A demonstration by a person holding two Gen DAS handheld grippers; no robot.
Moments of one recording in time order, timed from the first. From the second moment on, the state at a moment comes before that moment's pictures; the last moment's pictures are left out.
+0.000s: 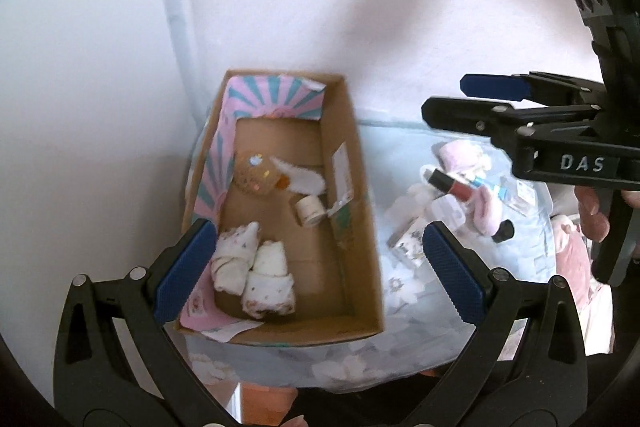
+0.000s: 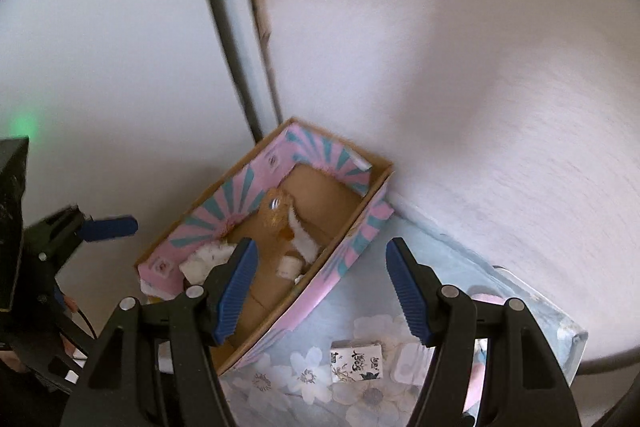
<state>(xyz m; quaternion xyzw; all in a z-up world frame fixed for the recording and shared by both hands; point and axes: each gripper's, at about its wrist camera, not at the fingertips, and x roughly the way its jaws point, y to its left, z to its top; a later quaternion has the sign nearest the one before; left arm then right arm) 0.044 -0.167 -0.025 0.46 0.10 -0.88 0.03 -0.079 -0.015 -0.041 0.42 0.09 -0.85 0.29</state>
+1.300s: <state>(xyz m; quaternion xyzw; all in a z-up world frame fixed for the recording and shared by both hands) -0.047 0.015 -0.177 0.57 -0.12 -0.81 -0.11 0.079 0.307 -0.196 0.47 -0.05 -0.88 -0.02</state>
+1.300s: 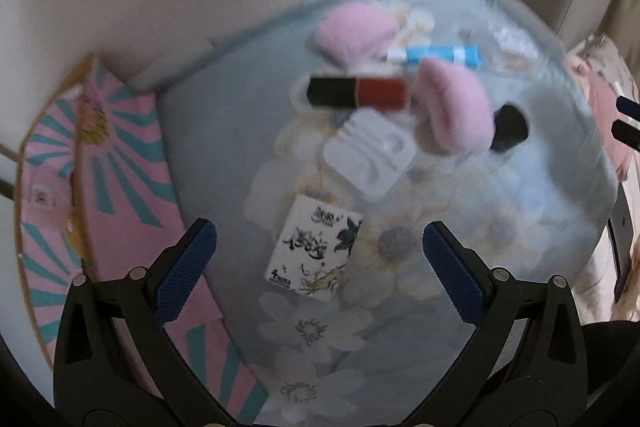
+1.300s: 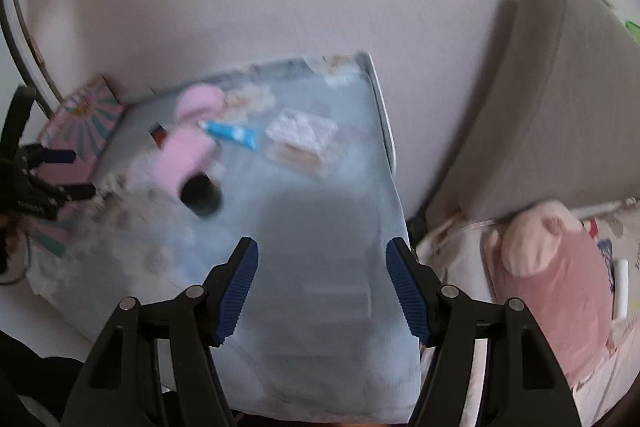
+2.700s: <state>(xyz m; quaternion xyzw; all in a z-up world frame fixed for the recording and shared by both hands) -0.032 -0.028 -0.123 0.56 0.00 -0.82 -0.10 0.049 0.276 -0.156 0.43 0.01 -0.90 0.02</state>
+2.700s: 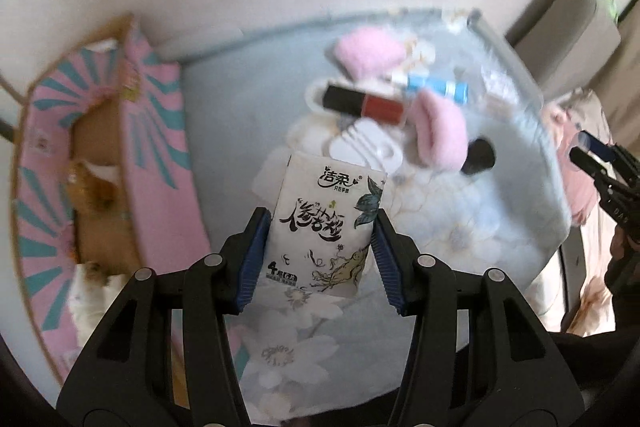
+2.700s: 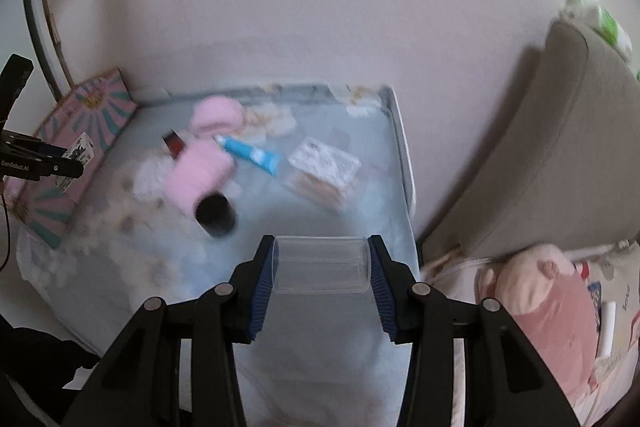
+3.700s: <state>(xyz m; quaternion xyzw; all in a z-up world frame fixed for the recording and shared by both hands) 0.029 -0.201 -0.050 0.48 0.14 -0.86 0.07 -0.081 -0.030 -0.034 0.40 0.15 -0.84 0.34</state>
